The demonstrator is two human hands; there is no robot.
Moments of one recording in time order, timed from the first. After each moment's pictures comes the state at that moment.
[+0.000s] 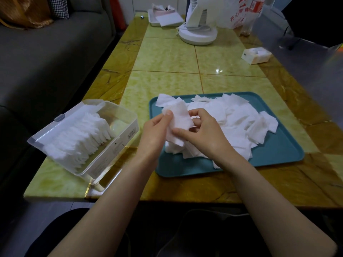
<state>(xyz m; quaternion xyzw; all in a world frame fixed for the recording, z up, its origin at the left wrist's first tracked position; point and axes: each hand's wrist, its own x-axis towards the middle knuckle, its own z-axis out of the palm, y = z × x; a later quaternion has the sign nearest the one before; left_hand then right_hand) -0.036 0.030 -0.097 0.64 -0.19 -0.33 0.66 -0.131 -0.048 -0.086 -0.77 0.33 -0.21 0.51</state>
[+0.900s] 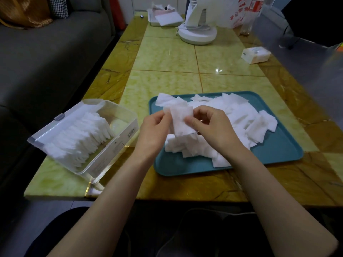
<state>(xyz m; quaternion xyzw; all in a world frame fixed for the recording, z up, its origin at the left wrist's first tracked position) -0.031 0.030 -0.098 0.70 -0.29 -0.24 0.61 -0.138 -0.064 -0.081 -0.80 0.29 -0.26 0.46</state>
